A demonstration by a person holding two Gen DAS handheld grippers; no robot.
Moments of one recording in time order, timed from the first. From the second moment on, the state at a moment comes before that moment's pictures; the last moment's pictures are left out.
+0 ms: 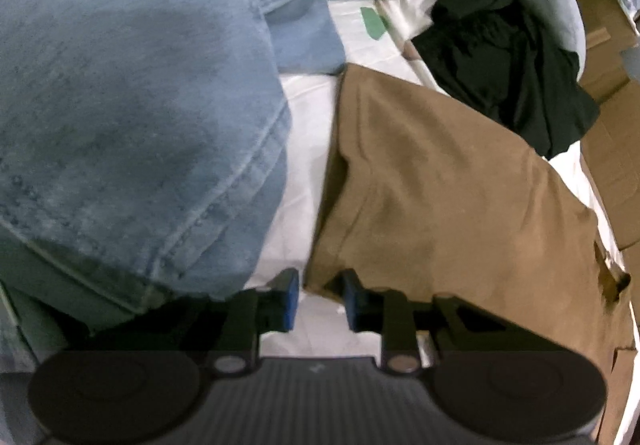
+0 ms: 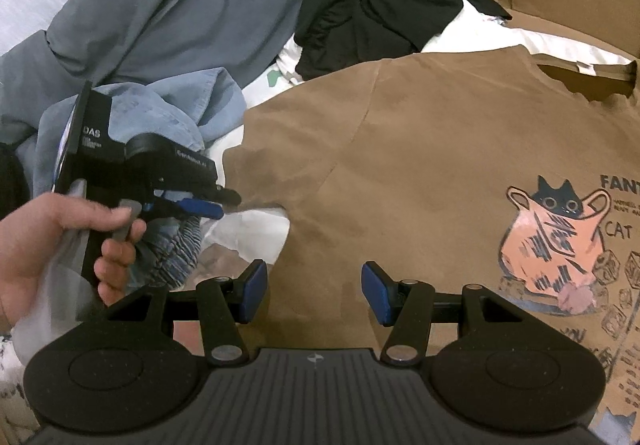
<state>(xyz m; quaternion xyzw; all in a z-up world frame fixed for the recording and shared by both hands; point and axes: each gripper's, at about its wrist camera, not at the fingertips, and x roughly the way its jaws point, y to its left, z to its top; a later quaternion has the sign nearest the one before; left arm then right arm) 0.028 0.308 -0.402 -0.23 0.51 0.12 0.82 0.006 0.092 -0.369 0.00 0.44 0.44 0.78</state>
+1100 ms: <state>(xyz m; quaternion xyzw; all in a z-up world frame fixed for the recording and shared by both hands) 0.031 0.306 -0.364 -0.28 0.49 0.08 0.82 0.038 0.173 -0.404 -0.01 0.48 0.43 0.76</state>
